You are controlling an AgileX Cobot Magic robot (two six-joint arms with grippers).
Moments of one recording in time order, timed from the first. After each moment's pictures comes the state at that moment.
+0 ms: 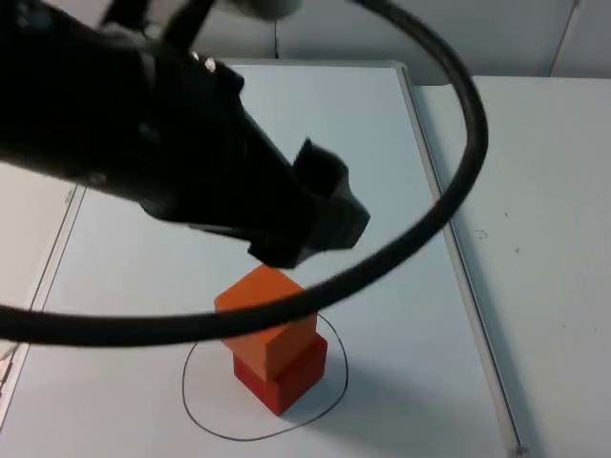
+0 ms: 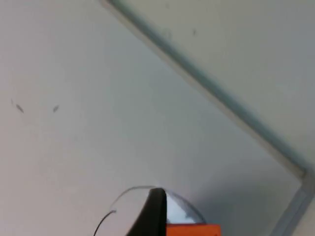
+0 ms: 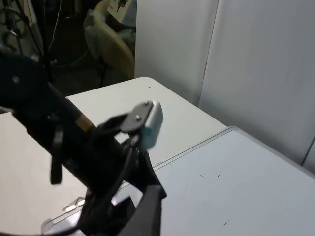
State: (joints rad) right arm 0.94 0.66 -0.86 -0.20 0.54 0.02; left arm -0.73 1.39 -0.75 -0.80 0.23 0.73
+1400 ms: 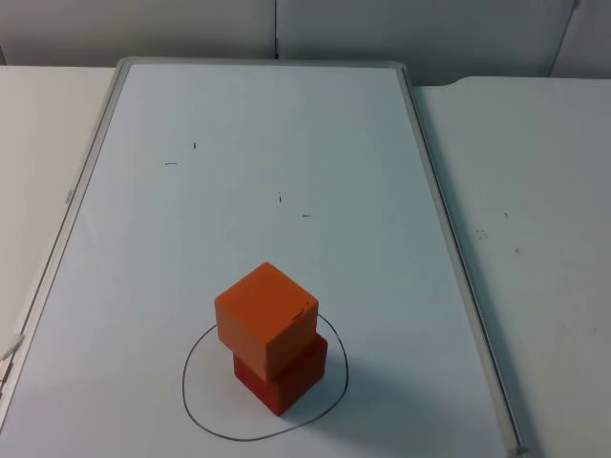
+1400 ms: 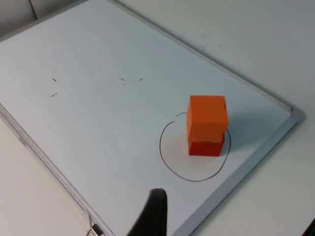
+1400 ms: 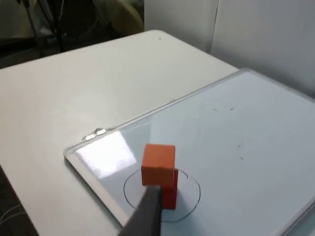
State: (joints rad) right arm 0.94 0.25 -0.58 -0.13 0.76 0.02; left arm -0.73 0.19 -0.65 0.01 1.06 0.00
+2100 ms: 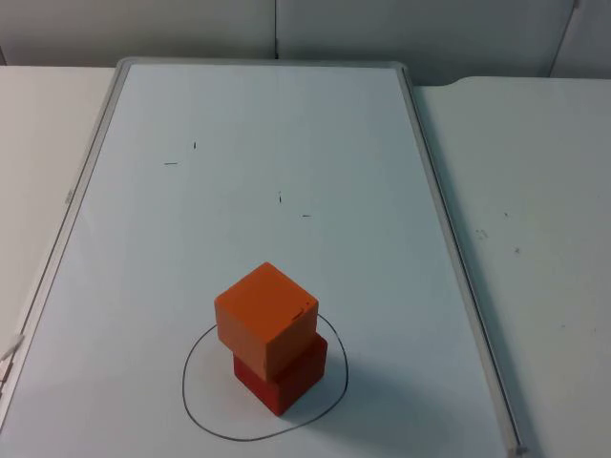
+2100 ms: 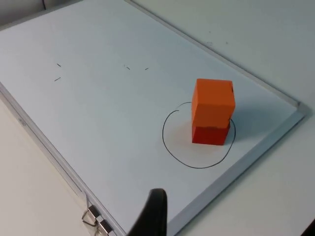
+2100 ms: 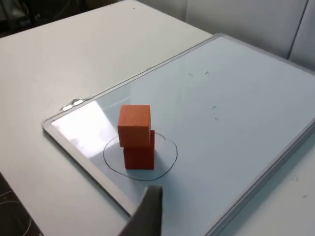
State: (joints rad) right arm 0.94 0.03 -0.58 -0.20 0.99 0.07; left arm -0.73 0.00 -0.52 0.03 1.09 -0.04
